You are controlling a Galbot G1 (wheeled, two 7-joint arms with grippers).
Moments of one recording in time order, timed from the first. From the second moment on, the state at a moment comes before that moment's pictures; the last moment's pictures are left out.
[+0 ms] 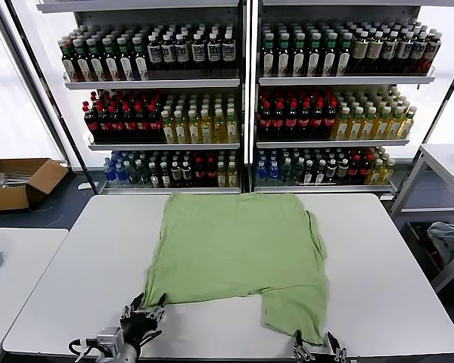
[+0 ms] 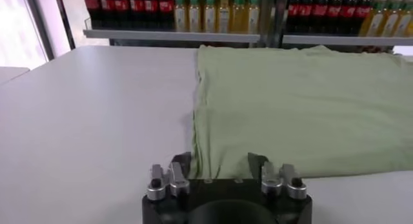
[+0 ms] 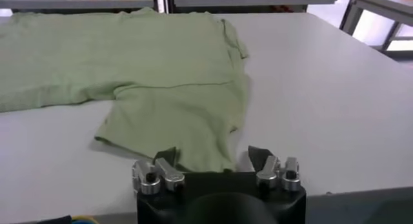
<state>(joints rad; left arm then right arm) 1.59 -1.34 -0.49 -2.05 -0.28 0.43 -0.11 -1.79 1.12 0.19 2.26 0.41 -0.37 0.66</state>
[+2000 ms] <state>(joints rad) 1.25 -1.35 -0.45 -1.84 -0.35 0.25 -0.09 -1.23 1.27 0.30 1.99 0.26 -0.32 0.47</state>
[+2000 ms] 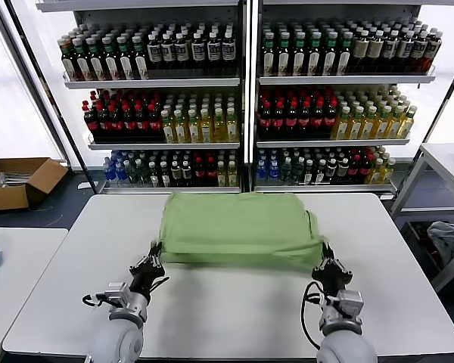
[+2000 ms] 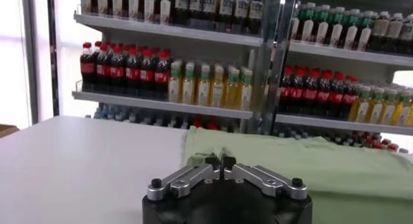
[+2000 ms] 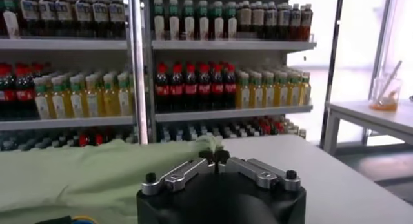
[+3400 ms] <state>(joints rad) 1.09 -1.31 -0.44 -1.70 -0.38 0.35 -0.11 -0.93 1.39 0.24 1.72 0.48 -0.54 0.53</state>
